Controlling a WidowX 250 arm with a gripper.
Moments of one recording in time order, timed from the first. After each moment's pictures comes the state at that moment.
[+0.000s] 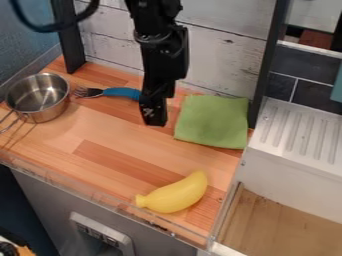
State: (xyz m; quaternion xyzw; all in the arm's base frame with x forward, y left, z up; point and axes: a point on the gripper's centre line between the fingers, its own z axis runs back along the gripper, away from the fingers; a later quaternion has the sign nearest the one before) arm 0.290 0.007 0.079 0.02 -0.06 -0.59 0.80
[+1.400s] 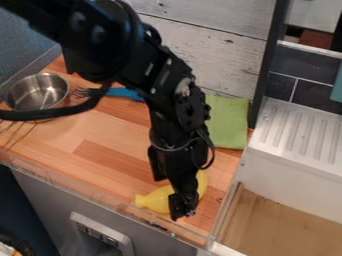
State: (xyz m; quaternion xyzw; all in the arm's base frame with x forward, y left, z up) arm 0.223 -0.048 0.022 0.02 -0.07 -0.34 0.94
